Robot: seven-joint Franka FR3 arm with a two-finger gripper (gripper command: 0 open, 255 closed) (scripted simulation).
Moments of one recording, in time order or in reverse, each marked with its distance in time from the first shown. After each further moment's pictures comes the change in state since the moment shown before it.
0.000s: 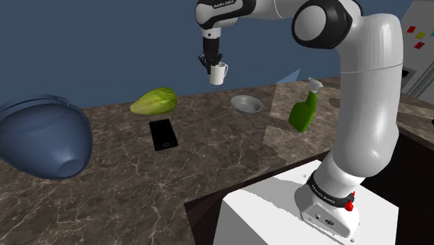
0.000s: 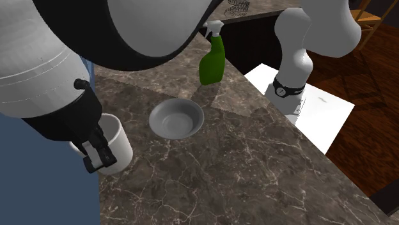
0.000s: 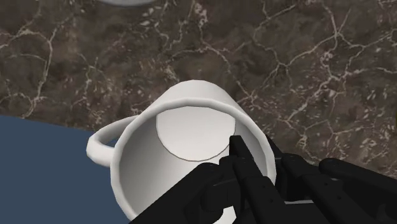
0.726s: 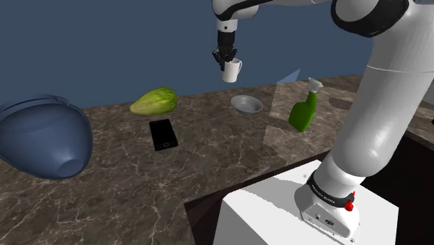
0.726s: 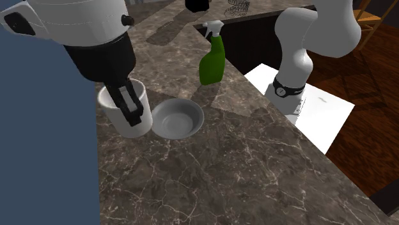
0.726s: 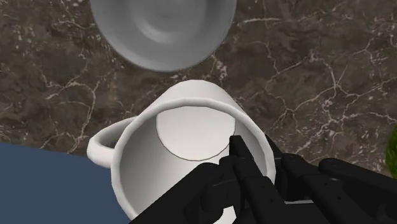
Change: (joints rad) arm -0.019 -0.265 -0.016 -0.289 -0.010 0.026 -0.035
